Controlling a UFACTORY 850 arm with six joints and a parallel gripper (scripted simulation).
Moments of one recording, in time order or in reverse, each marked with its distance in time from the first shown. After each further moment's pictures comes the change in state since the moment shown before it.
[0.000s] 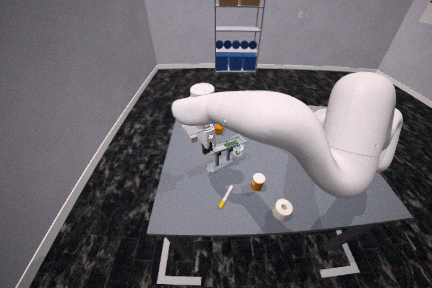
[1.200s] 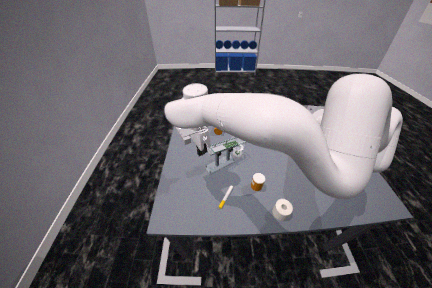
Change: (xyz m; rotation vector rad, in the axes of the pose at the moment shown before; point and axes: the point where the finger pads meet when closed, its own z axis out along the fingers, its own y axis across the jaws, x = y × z) arm 0.026 0.000 -0.004 0.001 -0.002 0.002
